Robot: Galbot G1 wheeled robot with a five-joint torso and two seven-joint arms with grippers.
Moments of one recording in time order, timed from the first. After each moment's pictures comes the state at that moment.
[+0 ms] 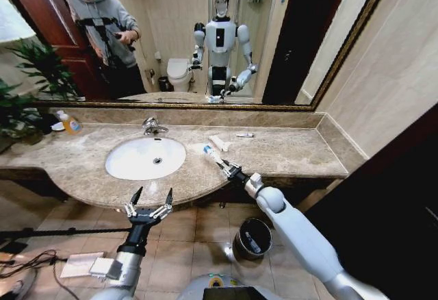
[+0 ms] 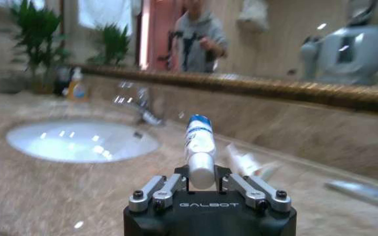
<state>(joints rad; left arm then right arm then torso) 1.93 -1.44 -0.60 -2.42 -0.21 -0.08 0.08 -1.00 1.10 0.19 1.71 0.31 -0.02 -0.27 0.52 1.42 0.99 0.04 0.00</state>
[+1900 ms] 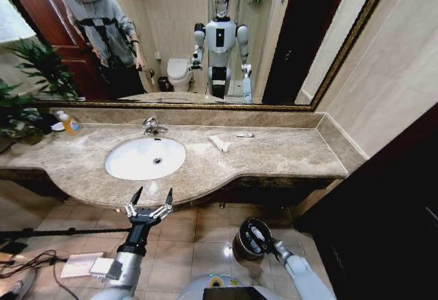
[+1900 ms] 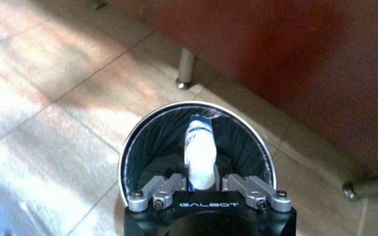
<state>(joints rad) 1.93 -1.44 -0.60 -2.42 -0.21 -0.08 0.08 -1.06 1.35 0.53 0.66 -0.41 0.20 -0.31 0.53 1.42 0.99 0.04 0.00</state>
